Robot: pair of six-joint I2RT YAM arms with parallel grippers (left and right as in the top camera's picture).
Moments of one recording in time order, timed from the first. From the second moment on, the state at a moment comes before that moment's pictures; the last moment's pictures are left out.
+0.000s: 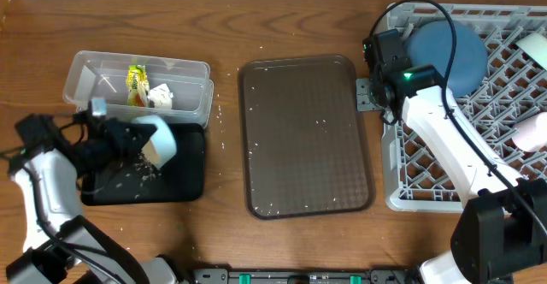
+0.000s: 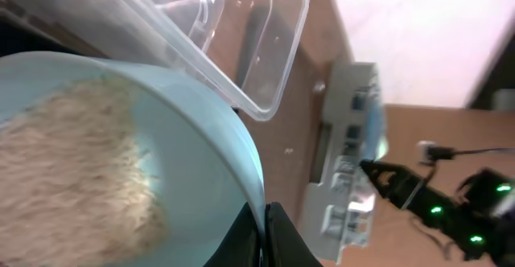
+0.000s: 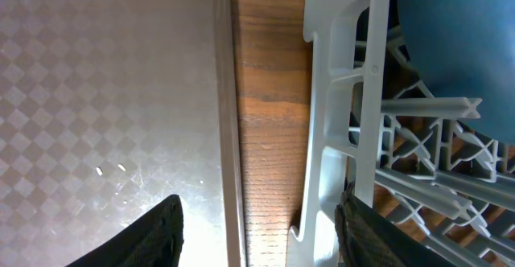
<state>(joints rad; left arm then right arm) 0.69 1.50 0.94 -0.87 1.09 -0.04 0.30 1.71 1.34 -0.79 0.18 0.23</state>
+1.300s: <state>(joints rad) 0.77 1.50 0.87 -0.80 1.39 0.01 0.30 1.71 1.34 -0.80 0.18 0.23</state>
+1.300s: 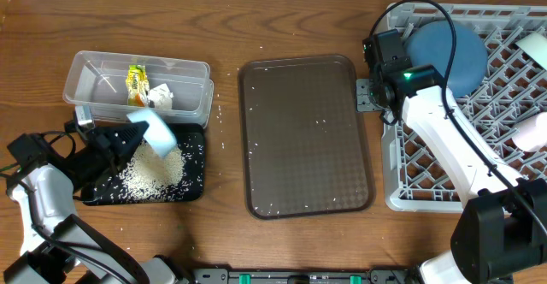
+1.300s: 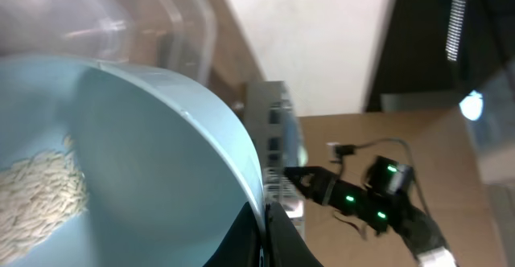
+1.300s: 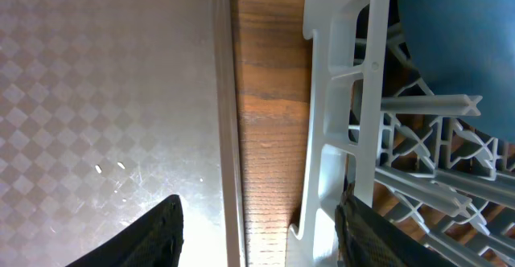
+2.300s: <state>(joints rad) 0.76 1.50 0.87 -0.78 1.39 -0.01 0.30 1.71 1.34 -0.81 0.18 0.23</state>
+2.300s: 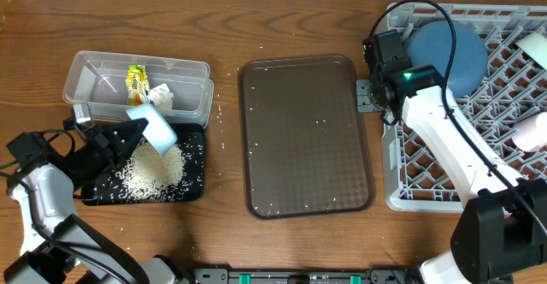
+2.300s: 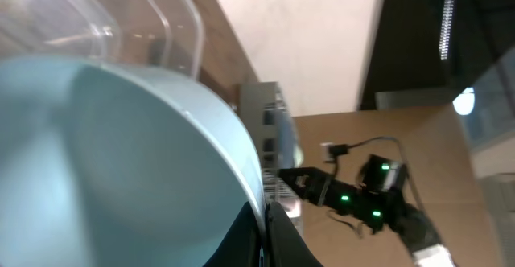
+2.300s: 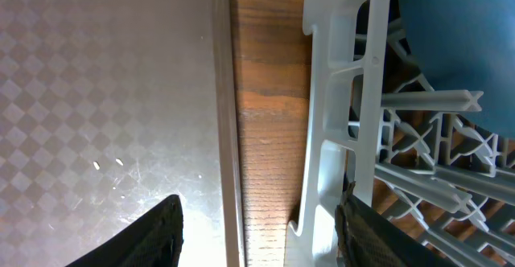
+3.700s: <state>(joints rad) -0.42 1.49 0.93 -0.22 0.36 -0.22 0.30 1.71 1.34 -0.79 0.18 0.23</state>
